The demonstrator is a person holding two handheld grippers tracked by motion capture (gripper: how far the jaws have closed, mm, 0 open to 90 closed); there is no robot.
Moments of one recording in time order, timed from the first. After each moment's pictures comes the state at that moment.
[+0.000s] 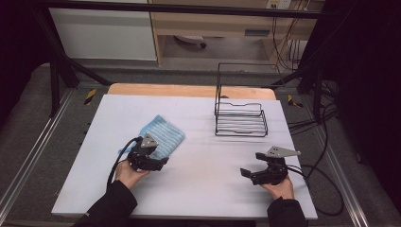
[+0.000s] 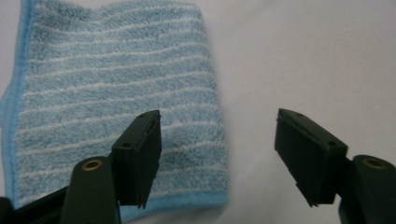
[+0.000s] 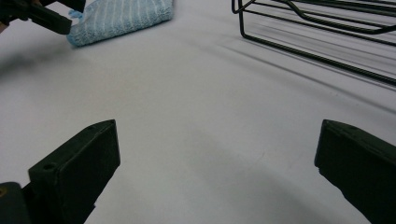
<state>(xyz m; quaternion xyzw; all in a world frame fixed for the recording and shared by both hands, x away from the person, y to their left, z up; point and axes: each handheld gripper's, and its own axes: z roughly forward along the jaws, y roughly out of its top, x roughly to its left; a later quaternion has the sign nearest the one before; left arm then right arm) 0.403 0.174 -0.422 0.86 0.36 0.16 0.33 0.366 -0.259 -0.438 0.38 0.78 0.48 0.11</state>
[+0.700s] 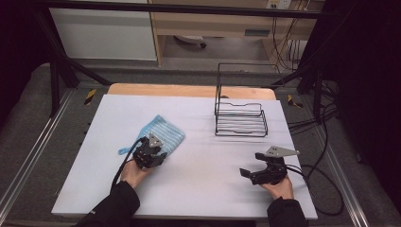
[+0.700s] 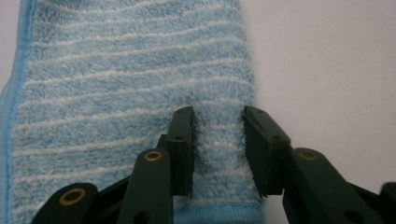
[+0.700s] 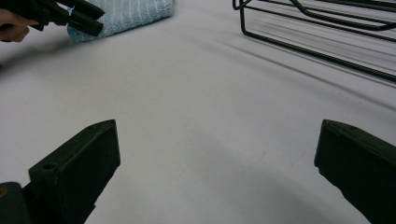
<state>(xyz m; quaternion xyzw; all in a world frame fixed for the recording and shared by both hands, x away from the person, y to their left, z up) 0.413 0.166 -0.440 0.85 0.38 0.20 0.30 0.368 -0.257 -0.439 0.38 0.78 0.47 0.11</state>
